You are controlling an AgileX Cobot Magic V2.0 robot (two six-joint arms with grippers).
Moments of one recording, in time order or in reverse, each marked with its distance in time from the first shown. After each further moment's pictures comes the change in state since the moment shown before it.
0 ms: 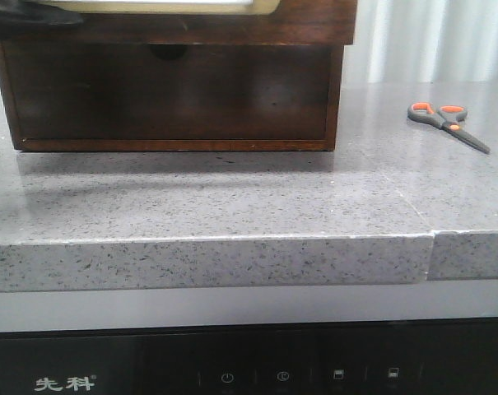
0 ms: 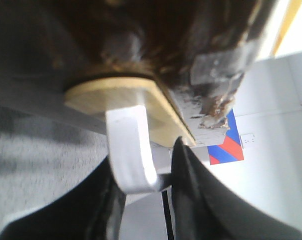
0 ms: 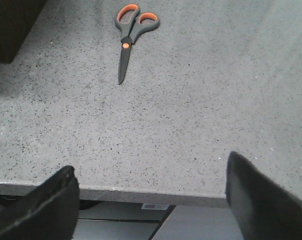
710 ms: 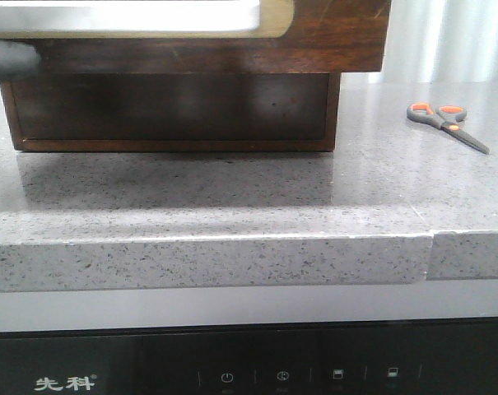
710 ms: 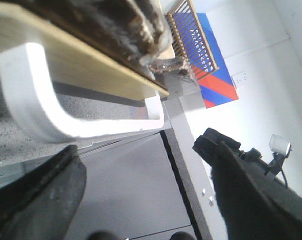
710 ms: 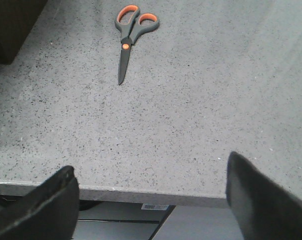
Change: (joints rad) left arm 0.002 -0.252 0.187 0.095 0.099 0.058; right arm 0.000 0.000 0.000 0.000 -0.002 0.000
